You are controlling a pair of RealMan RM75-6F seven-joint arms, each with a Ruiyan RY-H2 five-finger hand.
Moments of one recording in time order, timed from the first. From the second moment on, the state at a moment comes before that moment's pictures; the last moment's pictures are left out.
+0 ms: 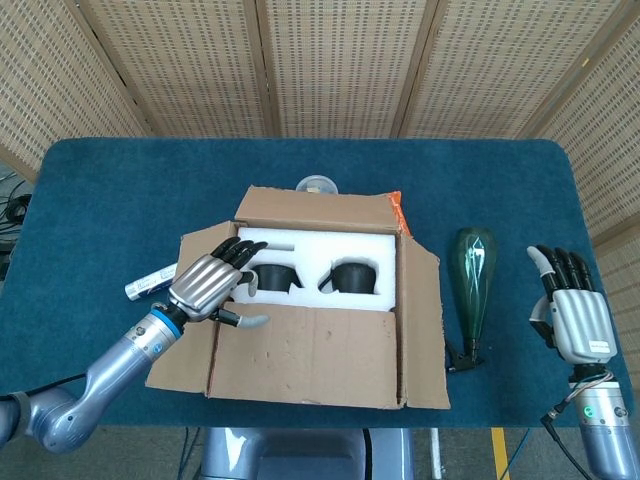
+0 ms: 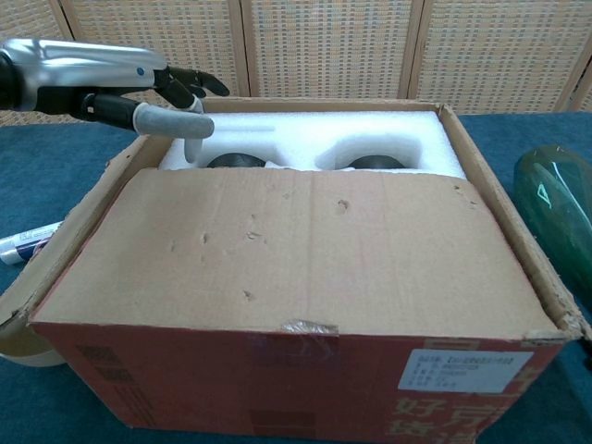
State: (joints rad) left arm -0.86 -1.12 -0.12 -1.97 1.04 0.88 0.38; right arm 0.21 -1.07 0.16 -1.81 -1.36 1.42 -0.12
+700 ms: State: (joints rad) left arm -0.89 -1.16 -0.10 -2.00 0.99 0.88 0.41; right arm 0.19 -1.07 0.17 -1.79 -1.36 1.43 -0.08
